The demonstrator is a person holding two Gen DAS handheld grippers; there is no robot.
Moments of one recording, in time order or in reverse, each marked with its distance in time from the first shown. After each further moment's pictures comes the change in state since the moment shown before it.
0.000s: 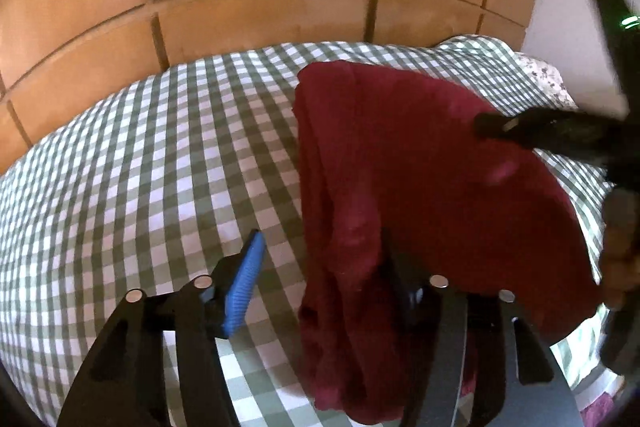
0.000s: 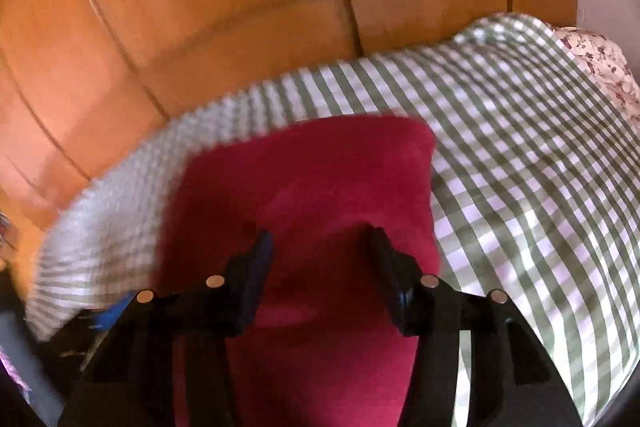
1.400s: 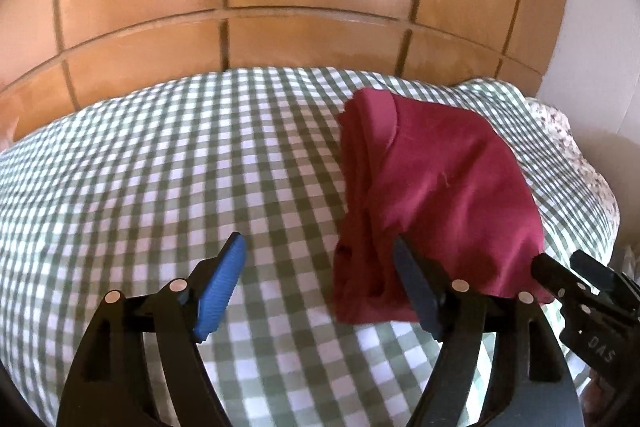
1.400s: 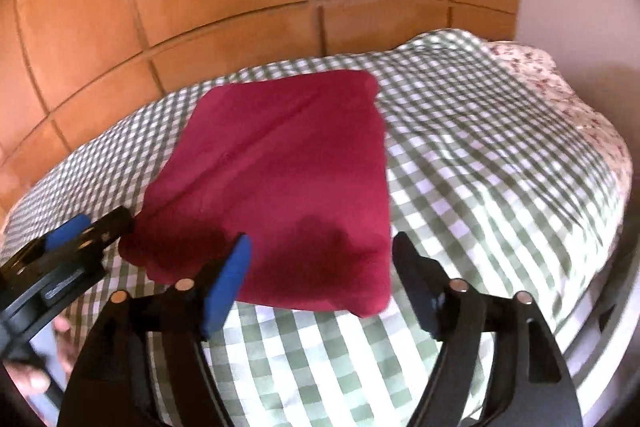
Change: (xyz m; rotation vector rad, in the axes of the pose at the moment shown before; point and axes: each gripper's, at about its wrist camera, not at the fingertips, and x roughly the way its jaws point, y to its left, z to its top) left arm -0.080 0.021 -0.034 -0.147 -0.098 0.063; right arm -0.116 0.034 -0.113 0.016 -0.127 -0.171
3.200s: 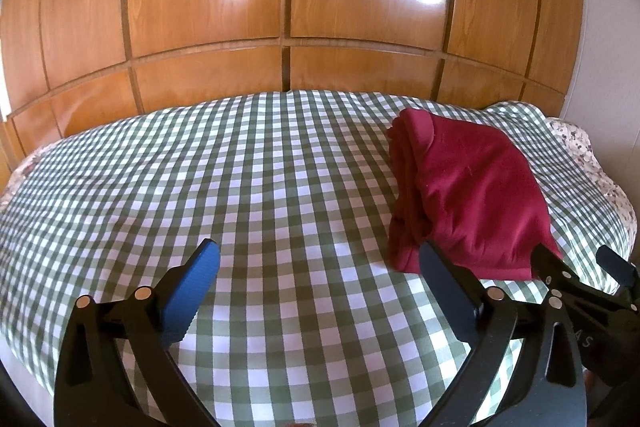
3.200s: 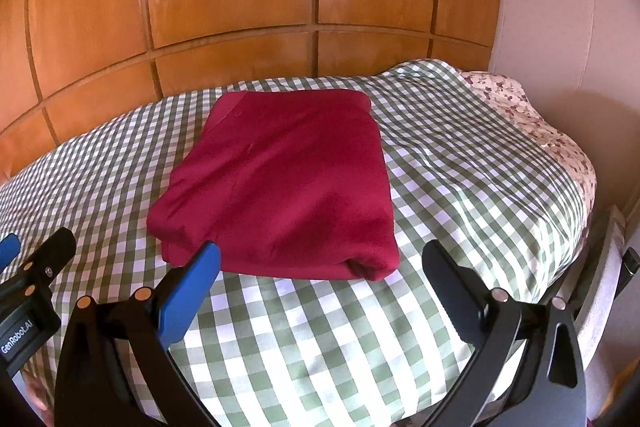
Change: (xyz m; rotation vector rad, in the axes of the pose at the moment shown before) left arm -0.067 0.028 -0.036 -0.018 -0.101 0.132; right arm -0.030 0.039 -0.026 -0.050 -0.089 -0.095
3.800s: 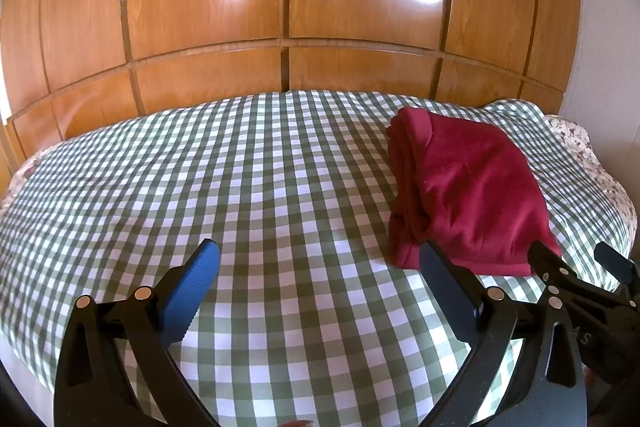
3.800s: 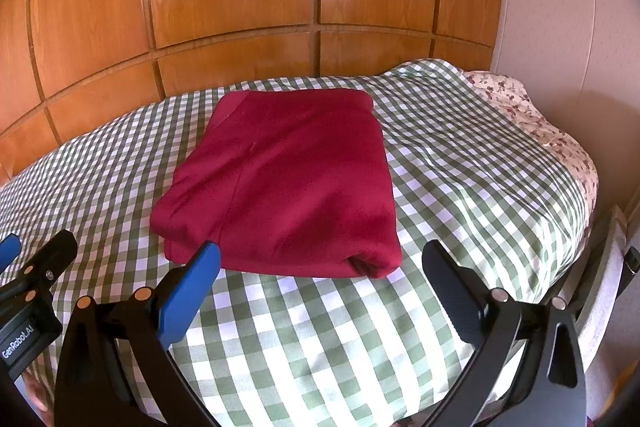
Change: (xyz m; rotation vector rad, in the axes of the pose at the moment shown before) left arm -0.005 -0.003 -0.001 0.001 0.001 0.005; right arm -0.003 0.001 -0.002 0.005 -0.003 0.005
